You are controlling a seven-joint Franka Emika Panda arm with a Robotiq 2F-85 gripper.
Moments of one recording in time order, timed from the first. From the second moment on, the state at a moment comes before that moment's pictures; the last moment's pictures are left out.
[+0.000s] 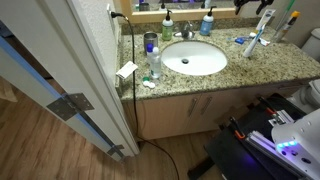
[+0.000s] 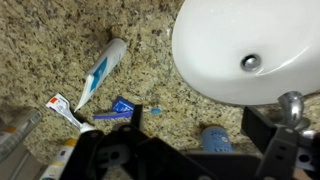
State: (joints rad) arm -0.19 -0.21 0.00 -2.26 -0.21 2.20 0.55
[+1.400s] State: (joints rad) arm -0.20 0.46 -0.24 -1.77 0.11 2.19 1.02
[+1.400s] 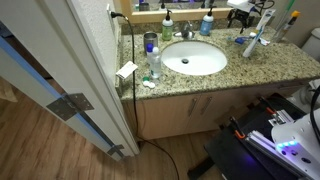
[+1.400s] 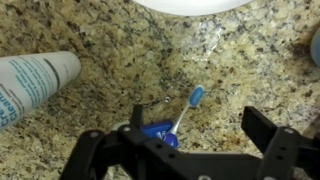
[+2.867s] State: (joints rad) arm -0.22 0.58 -0.27 -1.80 0.18 2.41 1.18
